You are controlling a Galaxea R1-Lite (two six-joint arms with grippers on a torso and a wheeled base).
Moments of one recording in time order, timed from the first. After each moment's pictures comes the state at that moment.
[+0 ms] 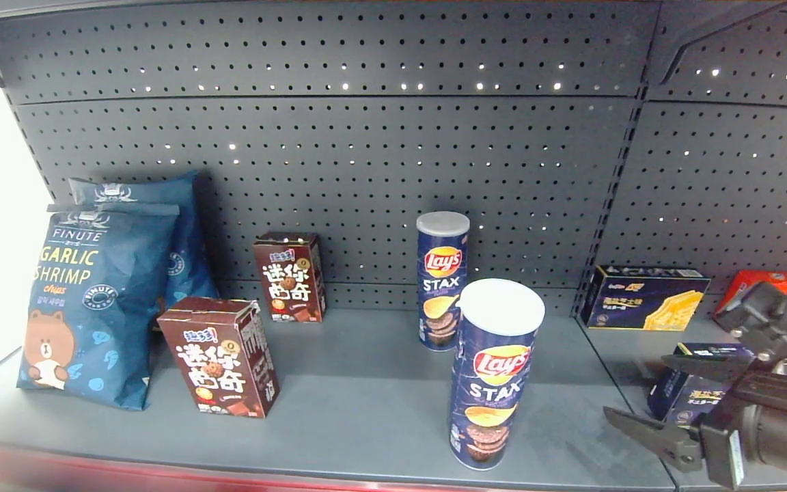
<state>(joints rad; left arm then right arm) -0.06 0.07 -0.01 0.01 0.09 -0.02 0.57 1.19 -0.54 -0.19 -0.08 -0.09</state>
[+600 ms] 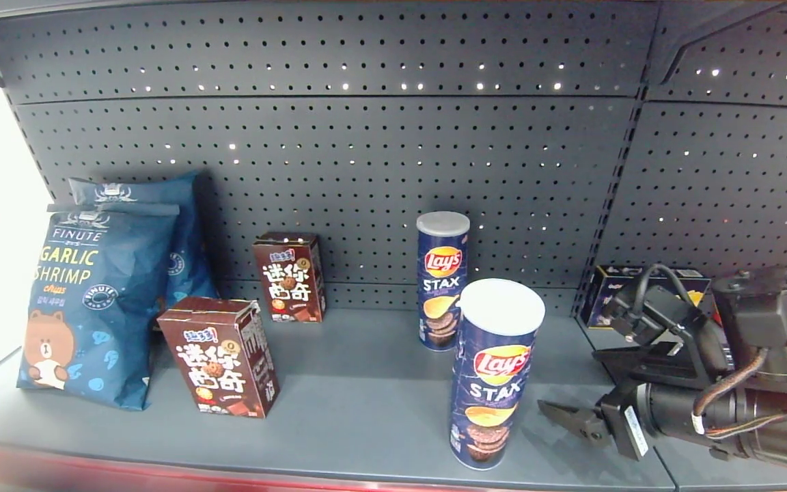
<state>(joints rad) -0.06 0.08 -0.01 0.01 0.09 -0.03 0.63 1.43 -0.66 -0.20 -0.09 -0.09</state>
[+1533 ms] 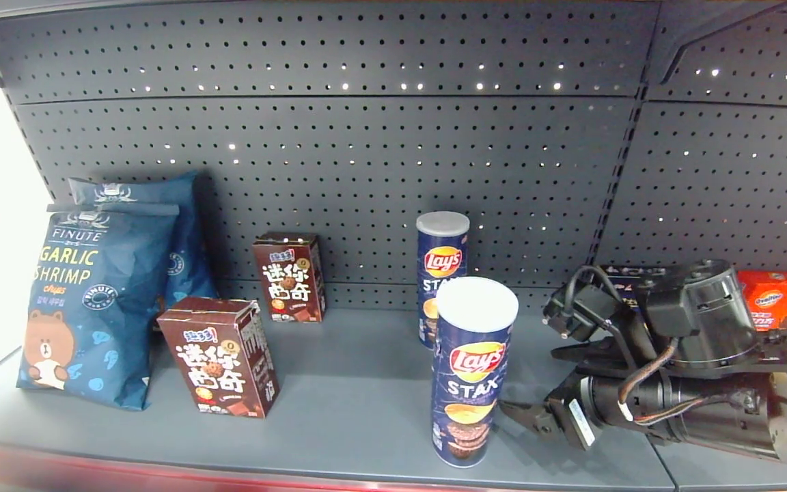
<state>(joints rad) -0.06 0.08 -0.01 0.01 0.09 -0.03 0.69 1.56 -0.76 -0.20 -0.10 -0.09</state>
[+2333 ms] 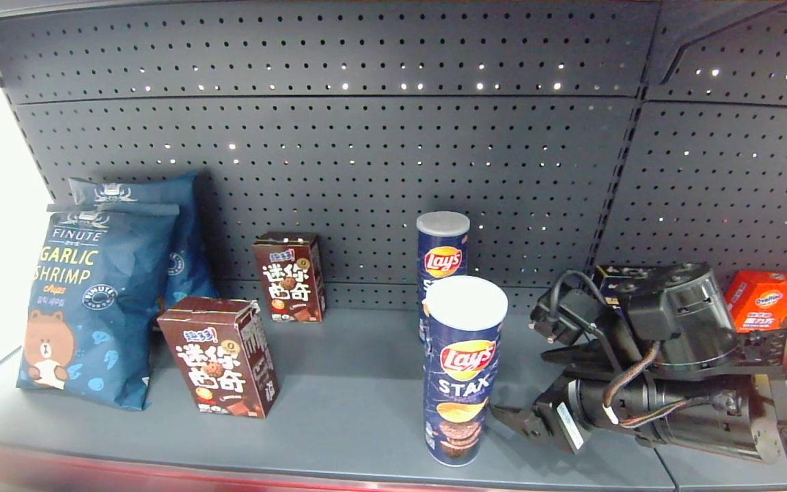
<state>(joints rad) -0.06 0.08 -0.01 0.01 0.09 -0.03 0.72 1.59 -0.77 -0.20 -0.10 -0.09</state>
